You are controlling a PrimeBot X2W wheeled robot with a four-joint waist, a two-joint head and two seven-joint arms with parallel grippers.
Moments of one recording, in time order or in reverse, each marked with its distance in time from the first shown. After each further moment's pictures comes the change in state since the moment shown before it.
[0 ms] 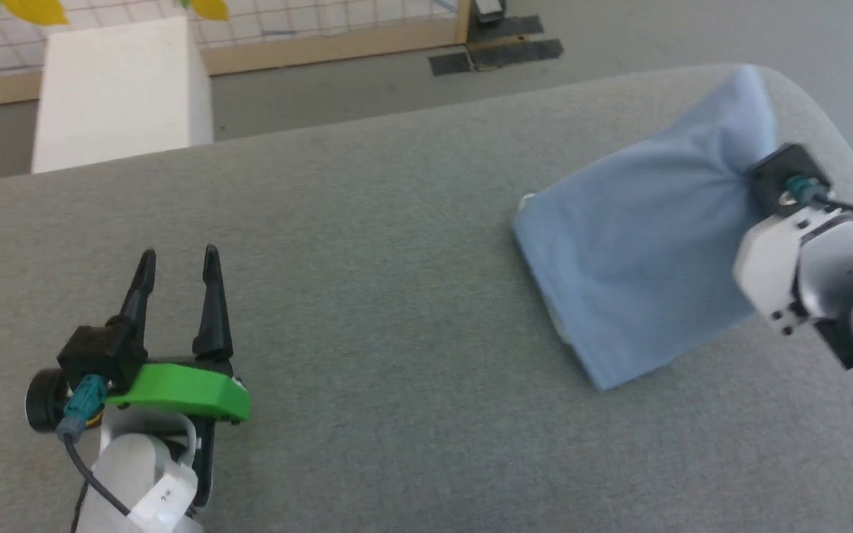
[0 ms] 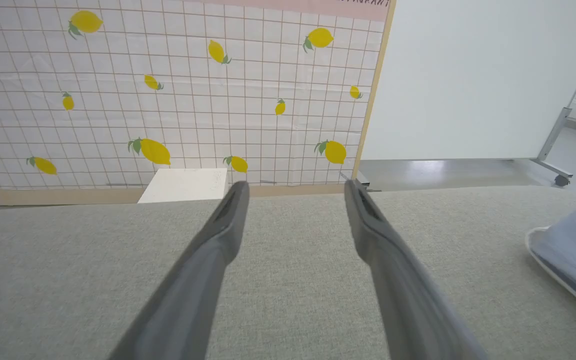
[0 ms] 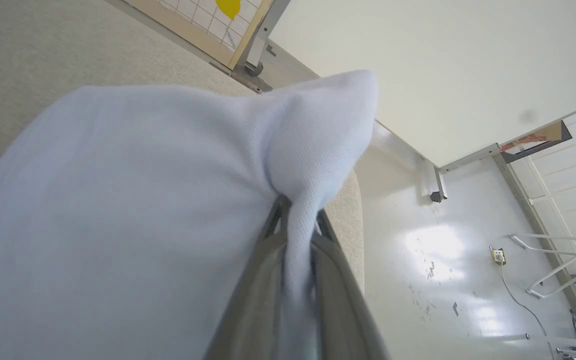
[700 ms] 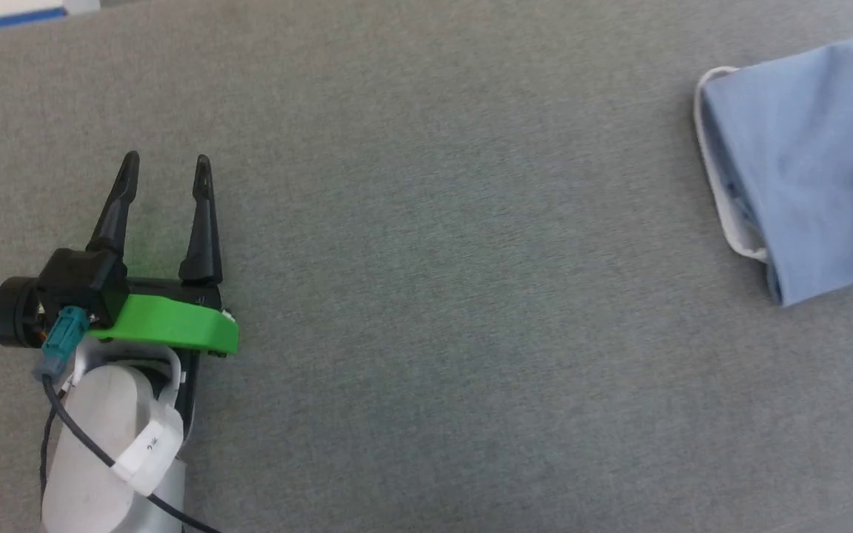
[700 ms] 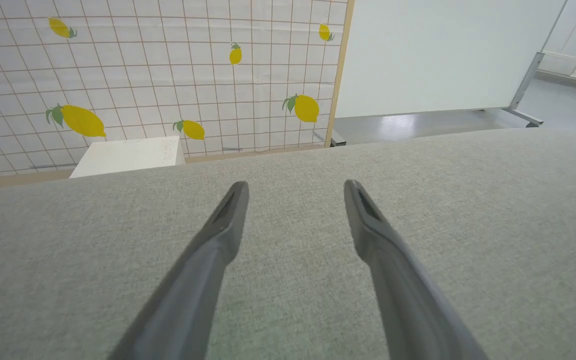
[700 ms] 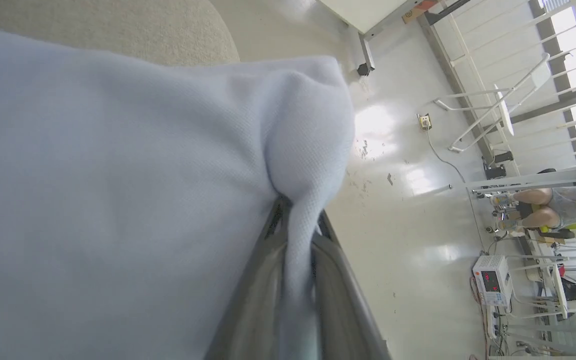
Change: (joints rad) left arm -0.136 0.063 -0.046 -0.075 0.035 -0.007 0.026; right arm -0.198 -0.028 -0.429 0.428 -0.220 0.000 -0.228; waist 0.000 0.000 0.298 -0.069
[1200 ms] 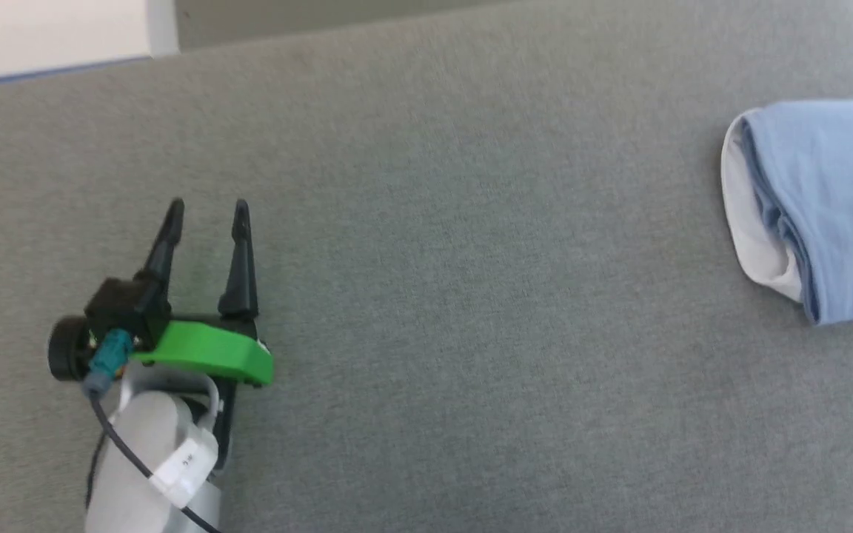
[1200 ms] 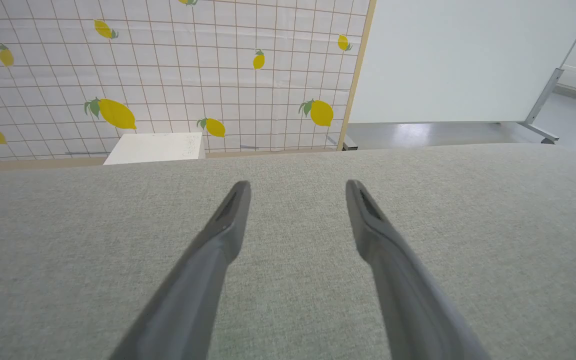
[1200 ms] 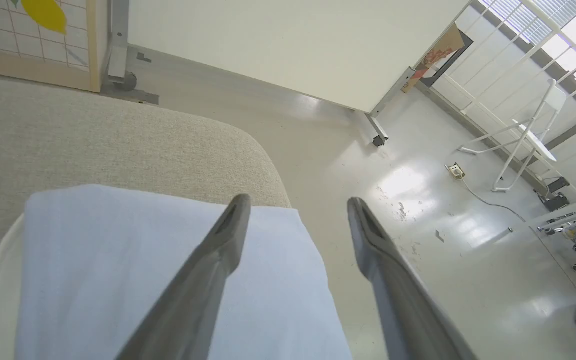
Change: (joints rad) left arm 0.032 -0.047 -0.029 0.093 -0.029 0.012 -0.018; right arm 0.042 0.135 -0.176 0.015 -0.012 0.000 -0.255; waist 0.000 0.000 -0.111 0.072
